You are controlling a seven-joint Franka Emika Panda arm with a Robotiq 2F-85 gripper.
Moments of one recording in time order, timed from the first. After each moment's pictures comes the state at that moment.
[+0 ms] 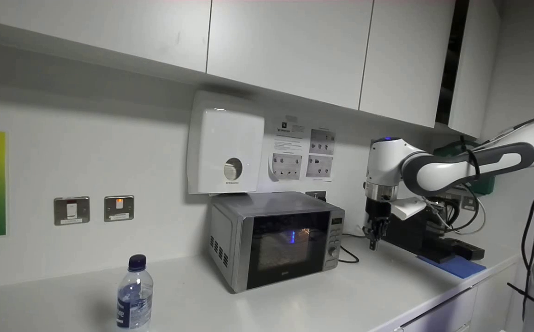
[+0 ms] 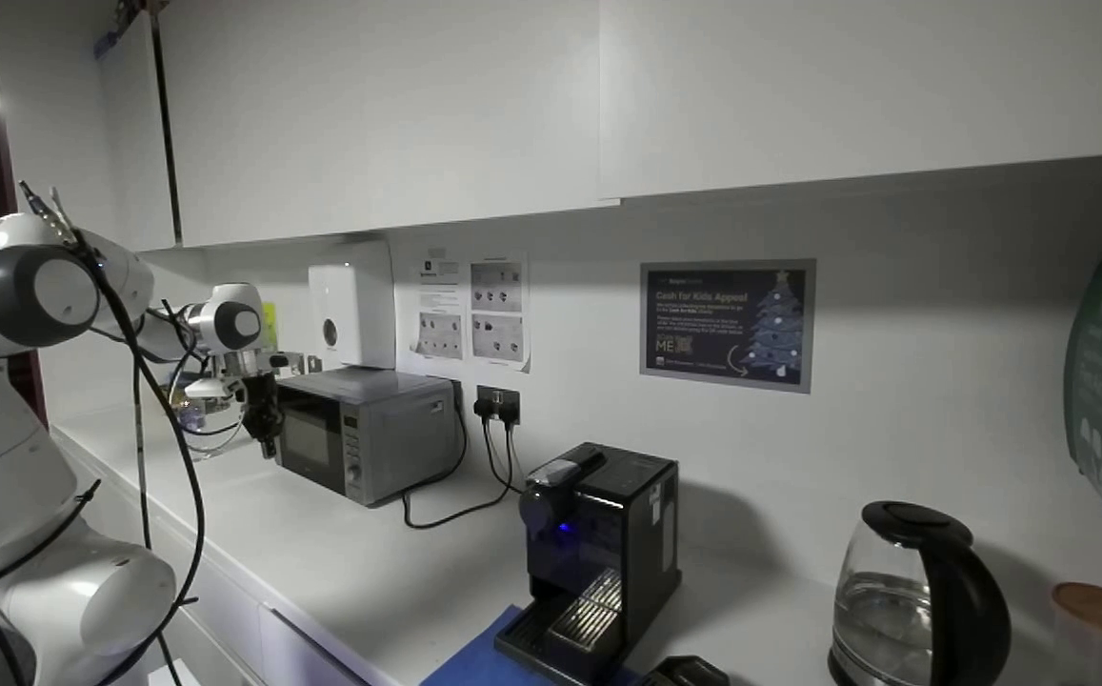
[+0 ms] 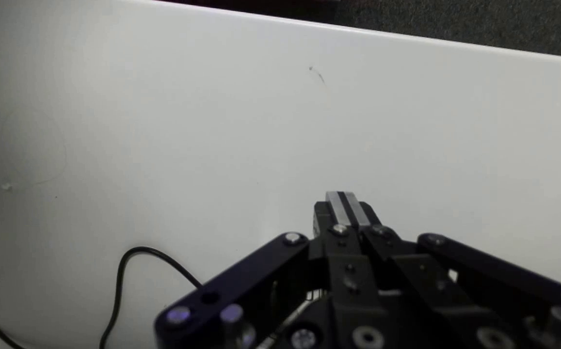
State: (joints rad) arm 0.31 -0.34 0.41 -2.25 -0.01 1.94 0.54
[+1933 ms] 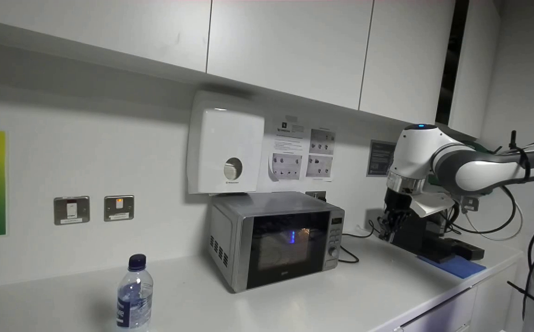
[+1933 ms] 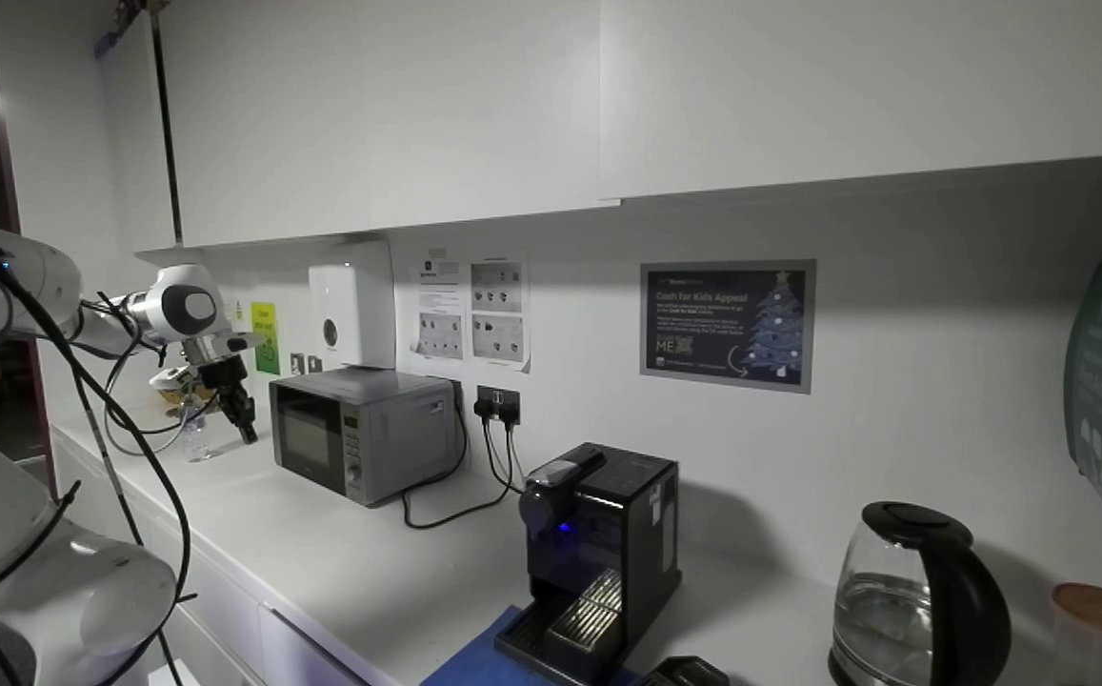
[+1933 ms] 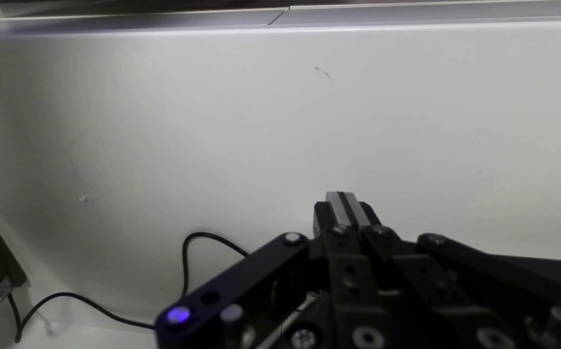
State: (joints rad) arm 0.31 -0.56 0.47 -2.33 -0.01 1.91 0.73
